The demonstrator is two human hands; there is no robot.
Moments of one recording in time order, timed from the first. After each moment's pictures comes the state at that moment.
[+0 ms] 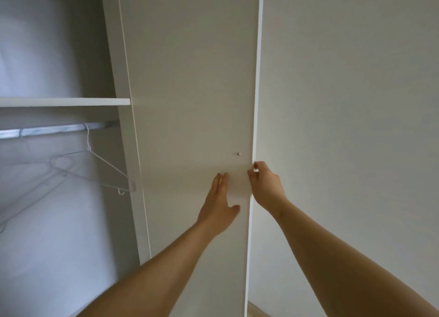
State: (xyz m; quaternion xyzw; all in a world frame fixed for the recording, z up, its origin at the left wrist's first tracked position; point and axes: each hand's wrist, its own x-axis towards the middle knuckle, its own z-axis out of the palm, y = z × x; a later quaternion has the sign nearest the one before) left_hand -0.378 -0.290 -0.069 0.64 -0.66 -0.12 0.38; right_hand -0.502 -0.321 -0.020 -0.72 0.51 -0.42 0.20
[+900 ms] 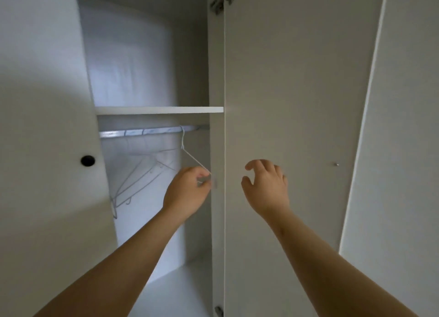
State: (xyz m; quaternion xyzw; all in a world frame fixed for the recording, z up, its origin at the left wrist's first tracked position) left_hand -0.197 -0.141 -0.011 0.74 -0.49 0.07 0.45; right_hand -0.349 -0.220 -0.001 -0.83 0.40 -0.39 0.06
